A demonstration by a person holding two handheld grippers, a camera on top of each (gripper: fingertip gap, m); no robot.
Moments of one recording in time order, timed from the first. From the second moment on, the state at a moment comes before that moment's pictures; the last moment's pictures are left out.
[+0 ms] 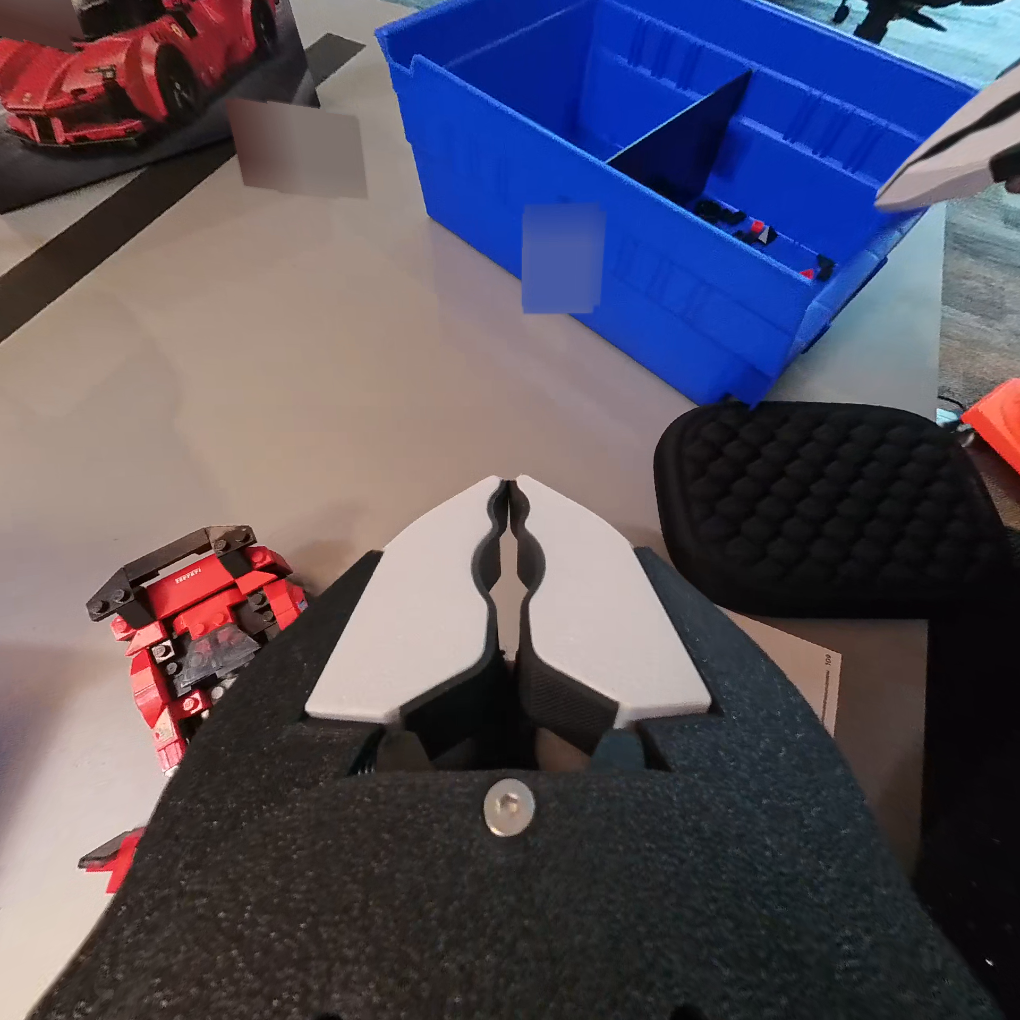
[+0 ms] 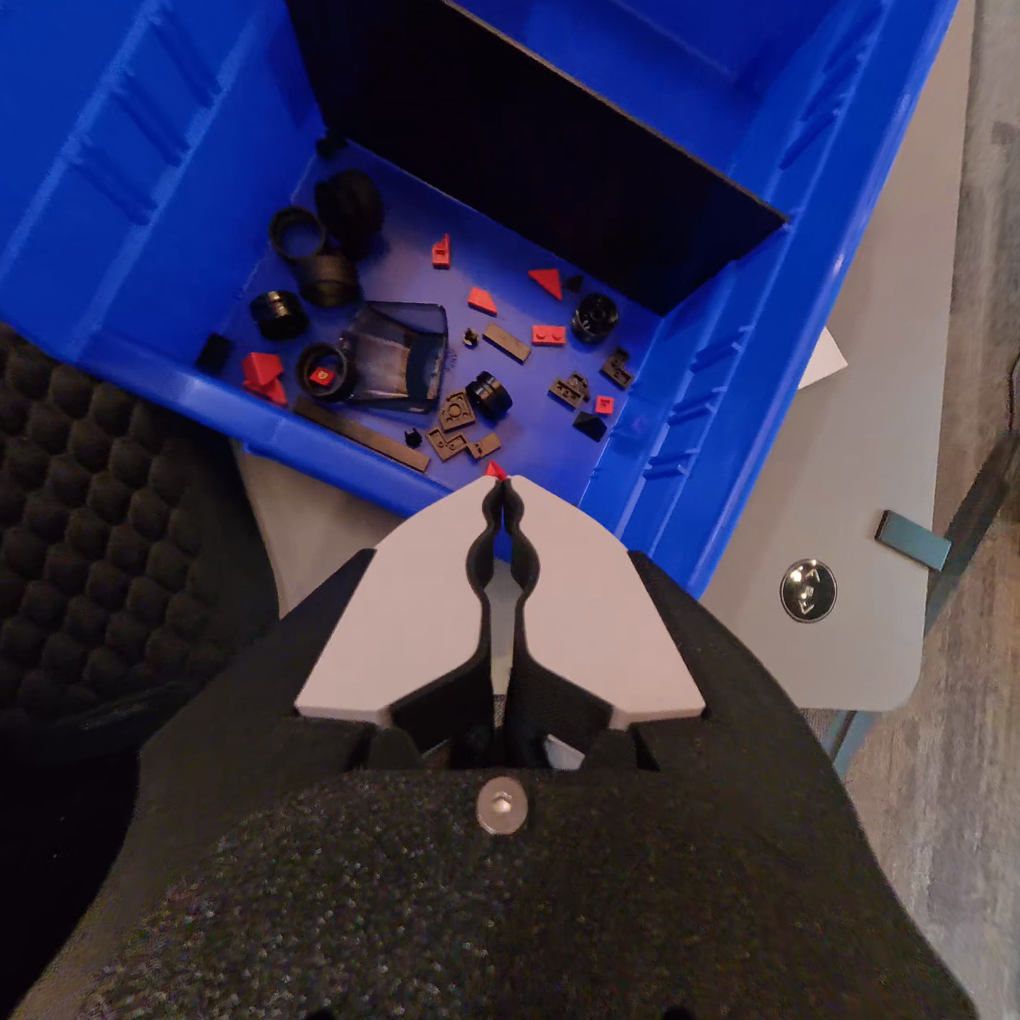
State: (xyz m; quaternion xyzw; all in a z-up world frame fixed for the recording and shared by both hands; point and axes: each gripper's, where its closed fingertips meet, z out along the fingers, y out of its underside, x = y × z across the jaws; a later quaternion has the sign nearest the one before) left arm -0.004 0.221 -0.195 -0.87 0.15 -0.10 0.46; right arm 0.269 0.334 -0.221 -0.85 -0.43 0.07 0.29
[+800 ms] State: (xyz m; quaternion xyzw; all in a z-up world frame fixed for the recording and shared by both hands) left arm -0.064 0.182 -0.179 -0.88 0.08 -0.07 0.47; right arm 0.253 0.355 -0.220 -0.85 -0.43 0.06 0.30
